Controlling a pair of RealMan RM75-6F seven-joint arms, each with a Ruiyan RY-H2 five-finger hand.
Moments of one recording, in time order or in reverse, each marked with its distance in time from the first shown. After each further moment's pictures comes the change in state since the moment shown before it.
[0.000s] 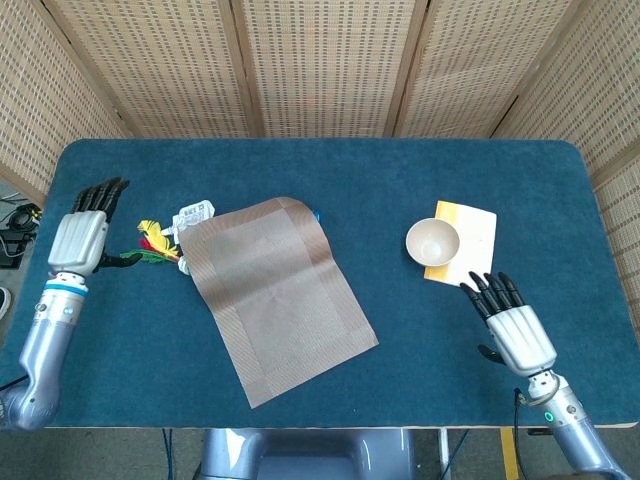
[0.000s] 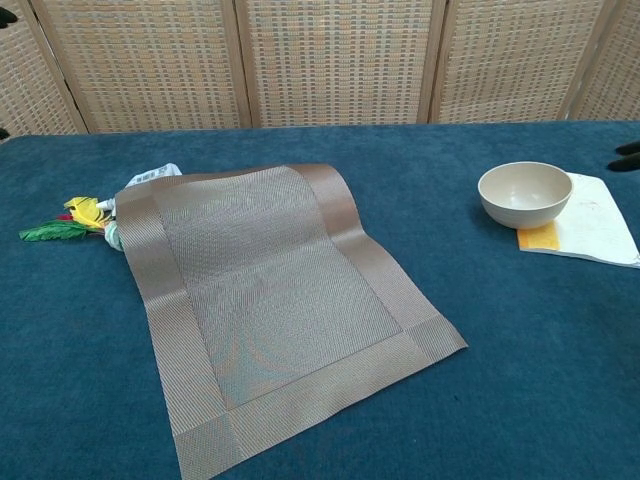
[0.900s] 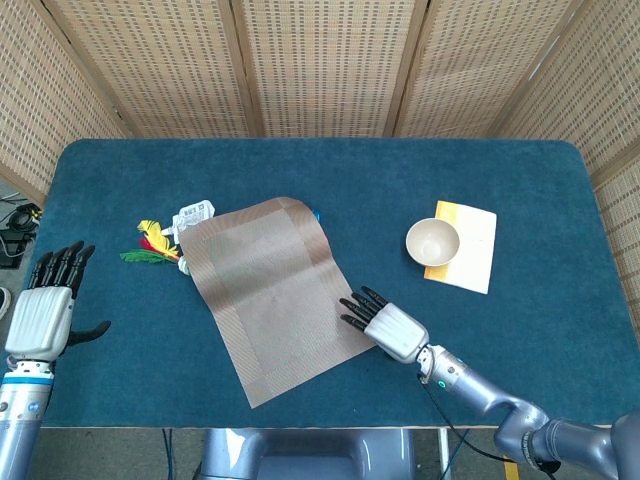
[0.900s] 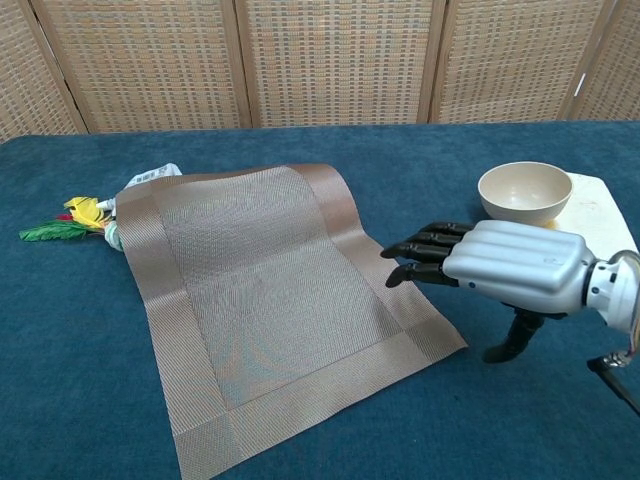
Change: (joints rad) left arm 0.257 0.080 0.177 -0.321 0.197 0.300 0.210; right arm 0.352 -0.292 -0.014 0.184 -0.098 -0.346 -0.016
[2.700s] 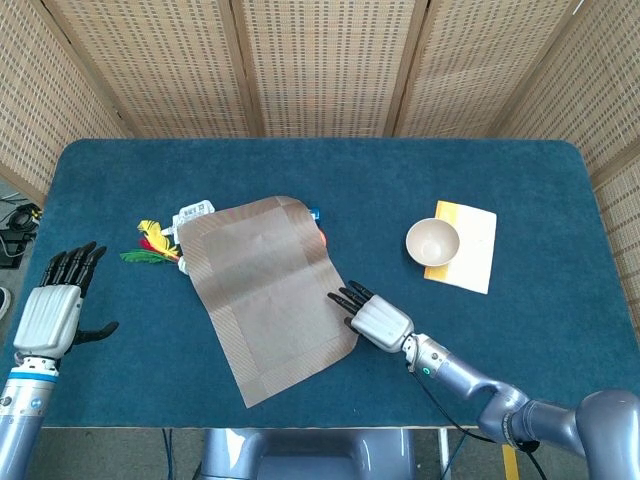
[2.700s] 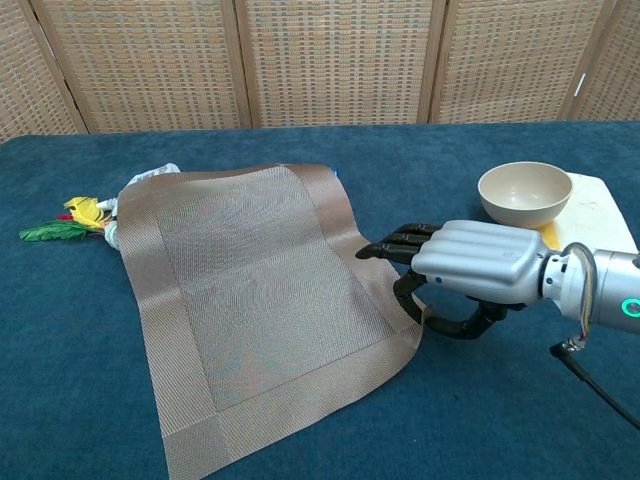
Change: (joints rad) left arm 0.004 0.012 -0.025 0.011 0.019 -0.079 -0.049; right arm 0.110 -0.069 -0.051 0.101 0.050 0.004 0.100
